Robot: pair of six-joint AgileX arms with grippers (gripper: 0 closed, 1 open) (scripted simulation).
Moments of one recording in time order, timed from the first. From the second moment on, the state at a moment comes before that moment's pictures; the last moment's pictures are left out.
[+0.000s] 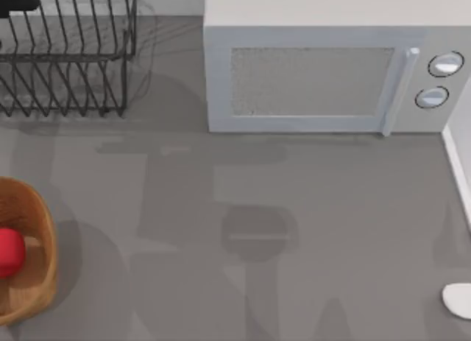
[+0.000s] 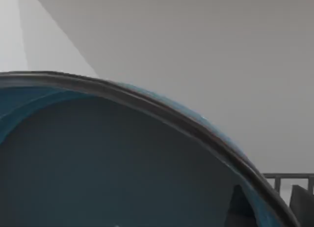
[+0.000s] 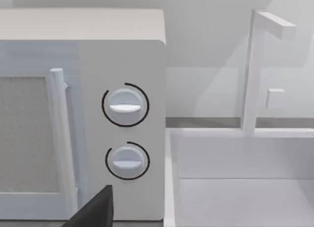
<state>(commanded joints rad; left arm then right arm) 0.07 1.76 0.92 0.83 0.11 0.02 0.00 0.00 0.00 0.00 0.00 0.00</state>
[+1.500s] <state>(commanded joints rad) 0.06 1.48 0.79 0.71 0.09 0.02 0.00 0.00 0.00 0.00 0.00 0.00</state>
